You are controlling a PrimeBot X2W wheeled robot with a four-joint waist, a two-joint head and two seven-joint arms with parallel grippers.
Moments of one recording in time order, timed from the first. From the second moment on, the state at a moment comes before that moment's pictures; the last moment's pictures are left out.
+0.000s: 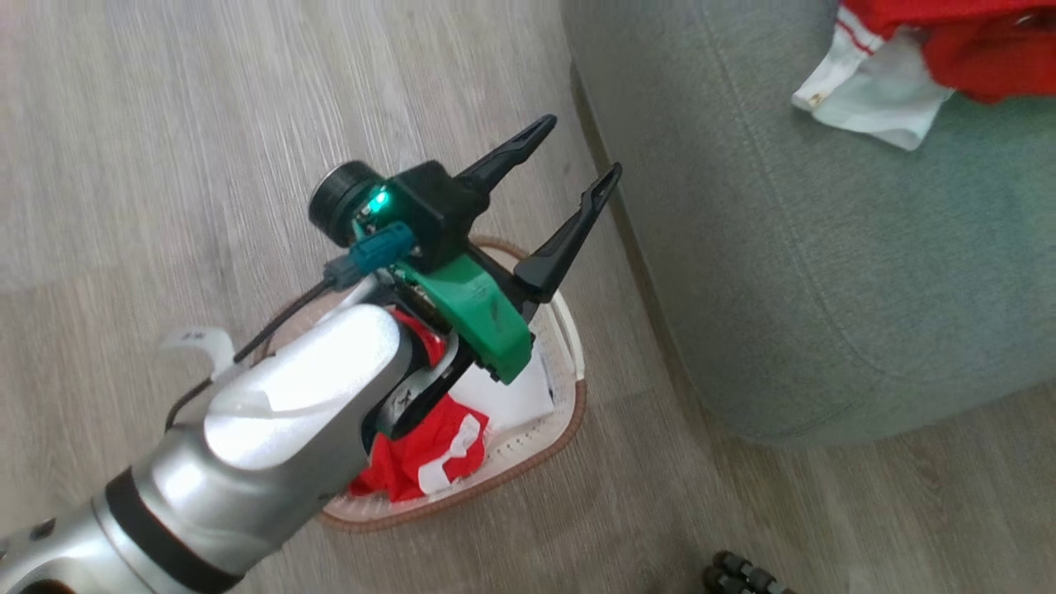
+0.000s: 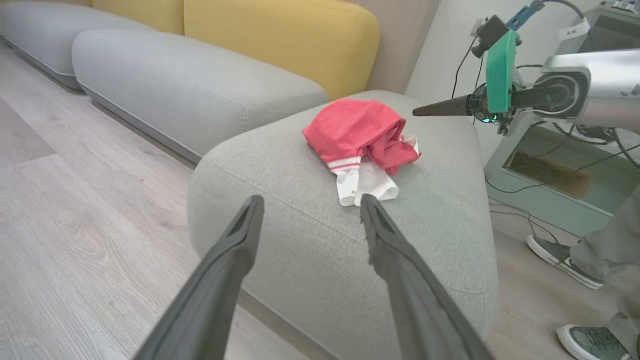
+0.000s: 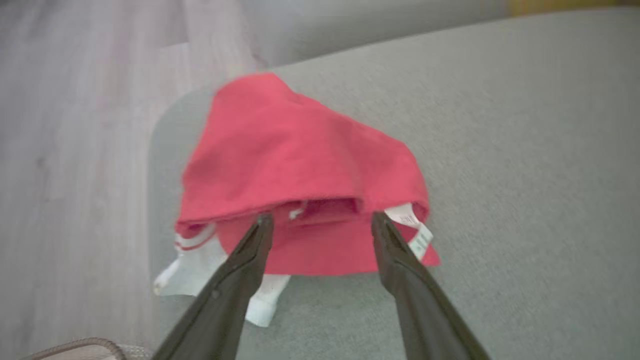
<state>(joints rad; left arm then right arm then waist) -0.82 0.33 -1.02 0.11 -0.69 0.12 -0.12 -0.99 -0.63 0.42 0.89 0.88 0.13 0.18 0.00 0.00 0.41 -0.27</state>
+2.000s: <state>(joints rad) -0.14 0.44 -0.55 0.00 -0.59 0.32 -0.25 0.01 -0.21 -0.05 -0.02 0.44 0.13 -0.18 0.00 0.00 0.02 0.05</state>
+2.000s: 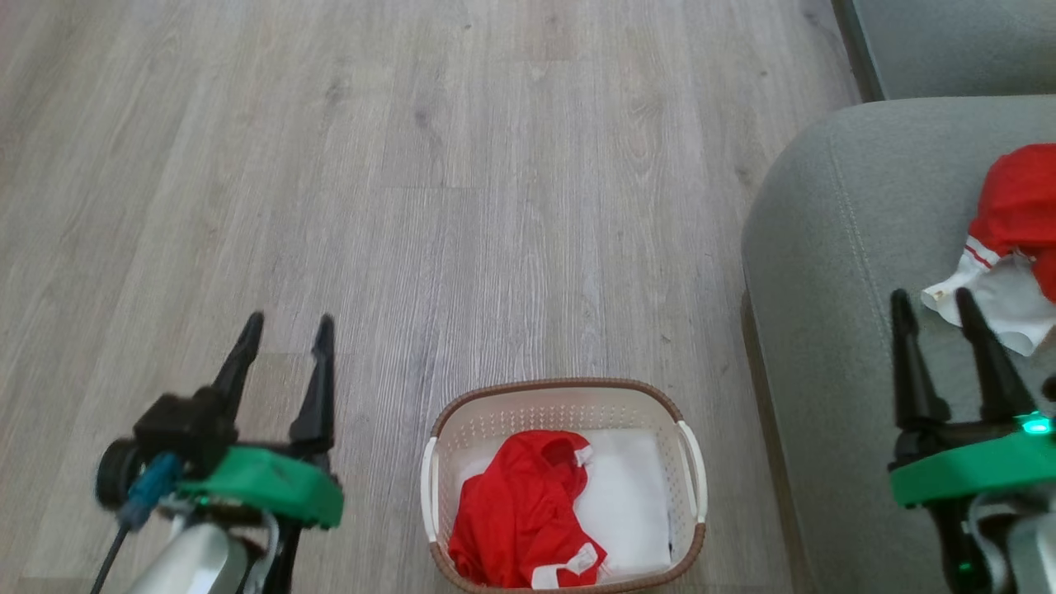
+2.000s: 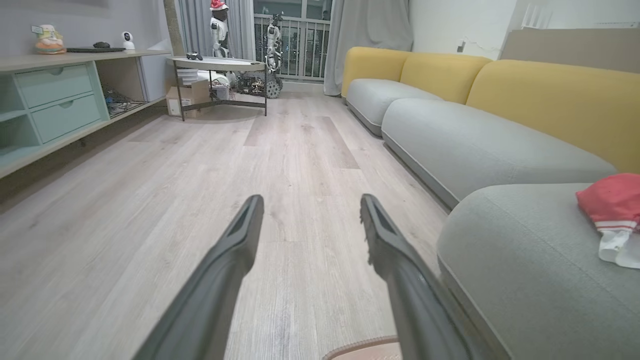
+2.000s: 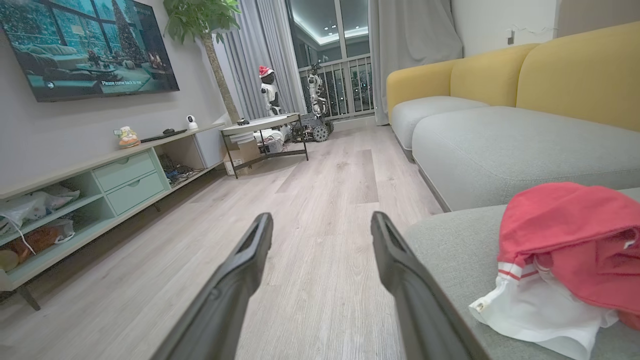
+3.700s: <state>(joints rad) -0.15 0.24 -0.35 0.10 -0.37 0.10 -0.25 -0.09 -0.19 0.00 -0.02 0.41 0.13 -0.20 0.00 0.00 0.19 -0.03</state>
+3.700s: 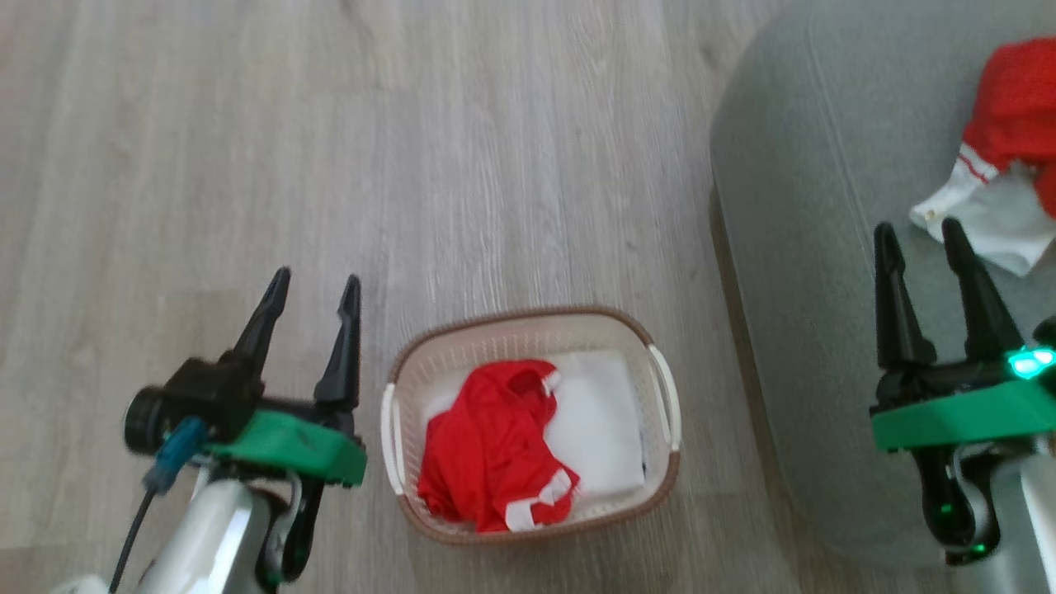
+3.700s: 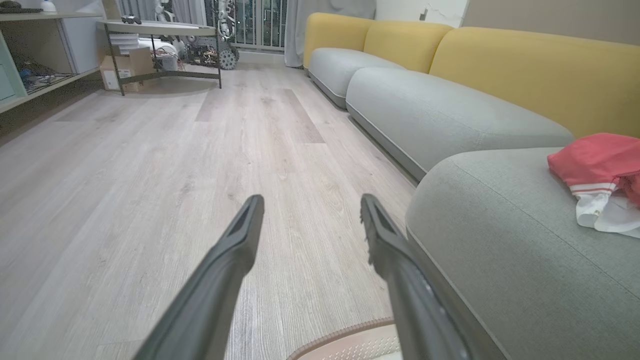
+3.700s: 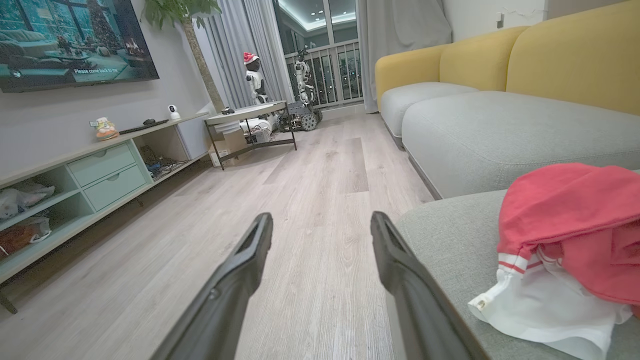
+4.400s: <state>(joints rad) -0.47 0.18 -0.47 0.54 -0.37 -0.06 -0.18 -0.31 -0.18 0.01 -0.03 0.41 0.13 -0.24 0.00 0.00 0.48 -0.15</state>
